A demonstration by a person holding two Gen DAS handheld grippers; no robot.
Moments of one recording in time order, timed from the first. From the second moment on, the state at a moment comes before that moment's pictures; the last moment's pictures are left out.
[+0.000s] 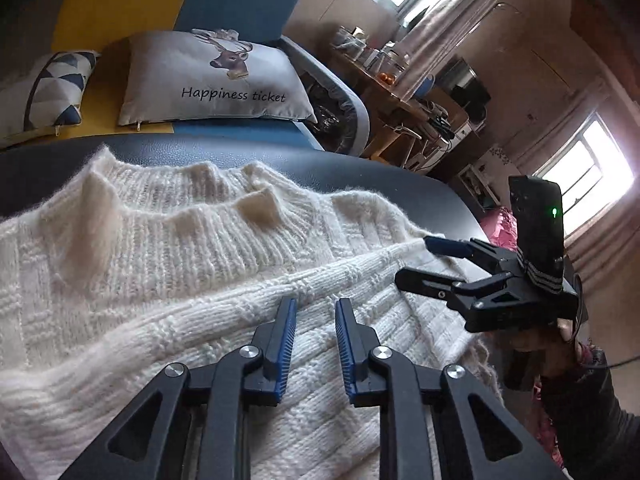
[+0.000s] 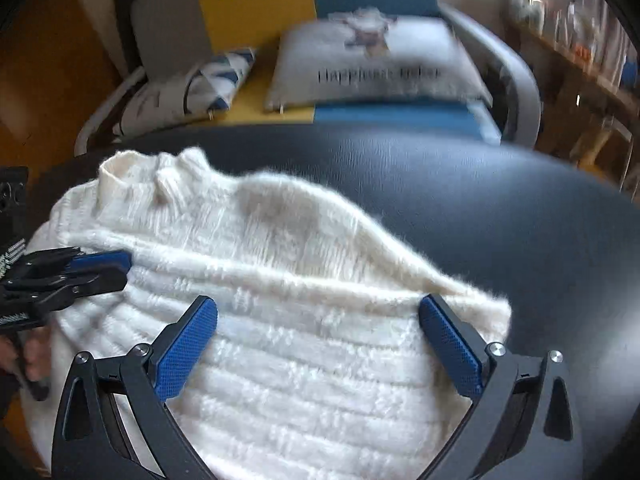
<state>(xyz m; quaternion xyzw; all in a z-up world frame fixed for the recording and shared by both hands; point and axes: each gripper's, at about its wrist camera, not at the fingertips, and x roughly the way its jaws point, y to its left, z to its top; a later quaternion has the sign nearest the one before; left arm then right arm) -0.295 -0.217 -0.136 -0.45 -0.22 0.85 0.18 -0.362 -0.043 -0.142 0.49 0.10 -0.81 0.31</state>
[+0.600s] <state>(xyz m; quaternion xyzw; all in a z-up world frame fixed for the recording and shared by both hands) -0.216 -0.249 -0.127 -0.45 -0.21 0.86 0.12 -0.304 0.032 -0.136 0.55 -0.01 -0.73 0.40</state>
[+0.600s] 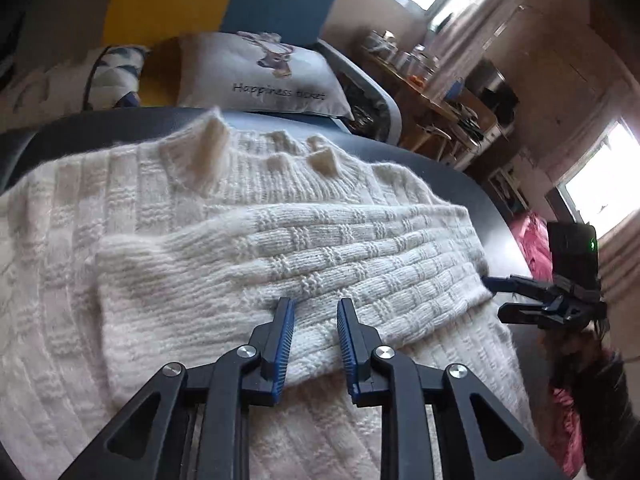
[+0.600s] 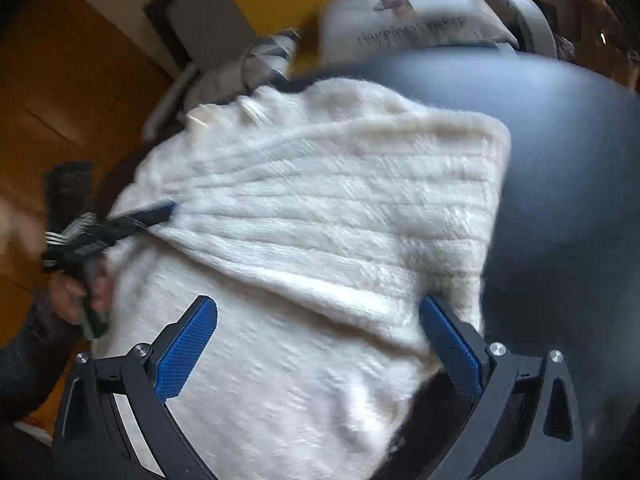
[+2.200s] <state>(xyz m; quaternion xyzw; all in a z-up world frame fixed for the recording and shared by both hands) -0.178 -0.351 -0.159 -0.42 -0.46 0.77 0.08 -0.239 -0.079 -0.105 0.47 0.05 -0.80 0.37</state>
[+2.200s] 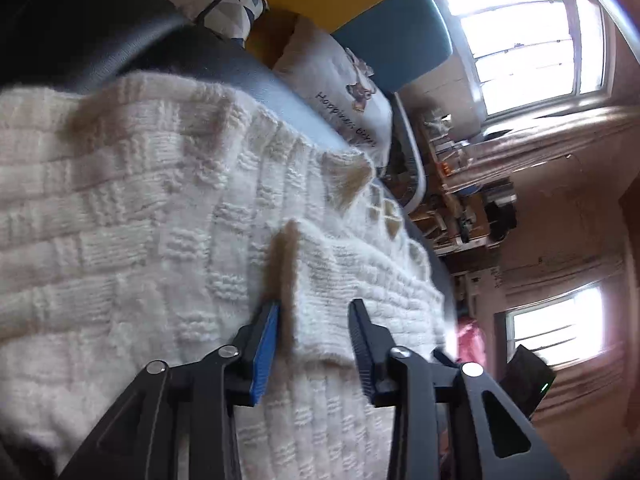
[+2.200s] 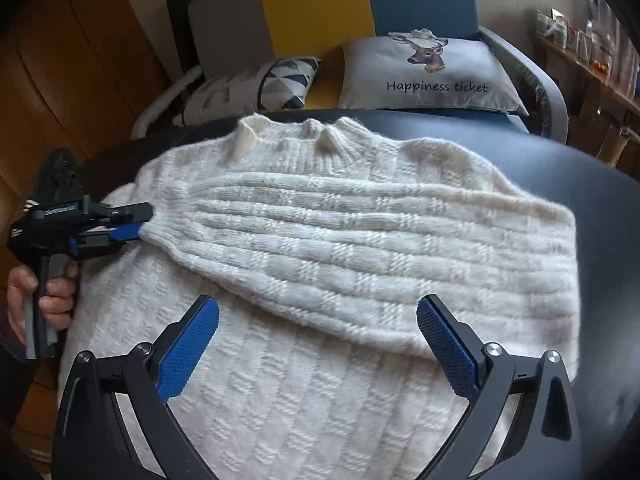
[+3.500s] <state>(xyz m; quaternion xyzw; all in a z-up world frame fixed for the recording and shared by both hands) -0.194 -0.296 -0.016 -0.33 -0.38 0.85 0.15 -0.241 0.001 -0.126 0.50 -0.01 -0.77 0.40</state>
